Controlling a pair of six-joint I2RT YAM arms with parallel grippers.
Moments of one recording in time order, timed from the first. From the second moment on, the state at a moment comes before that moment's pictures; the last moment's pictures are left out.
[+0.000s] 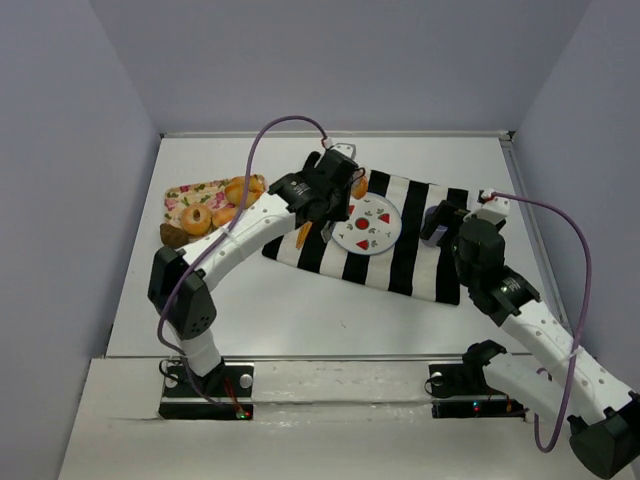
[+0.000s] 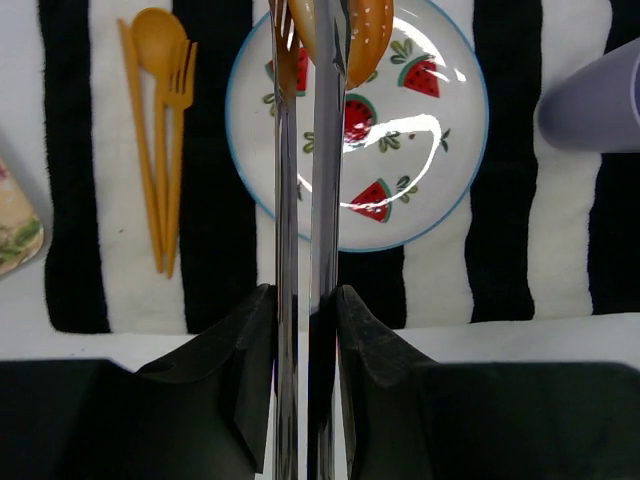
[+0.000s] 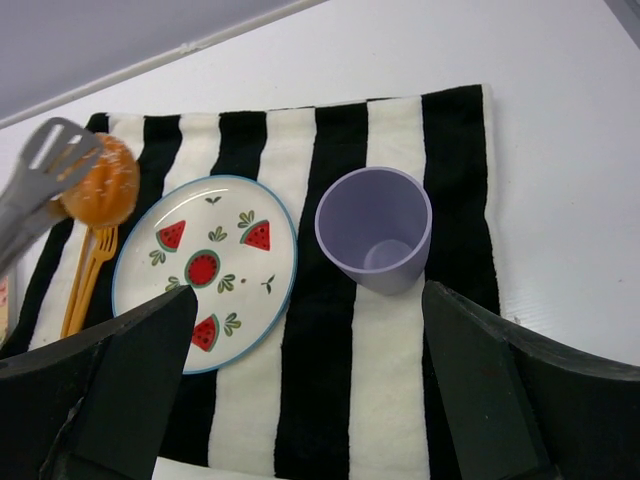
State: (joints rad) left arm -0.80 1.67 1.60 -0.75 -0.26 -0.47; right arm 0.49 0.79 0.68 -0.20 0.57 0.46
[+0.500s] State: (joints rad) left arm -0.86 1.87 1.71 -0.71 -0.13 -0.39; right arm 0.49 0.76 0.68 -0.19 0.58 0.46
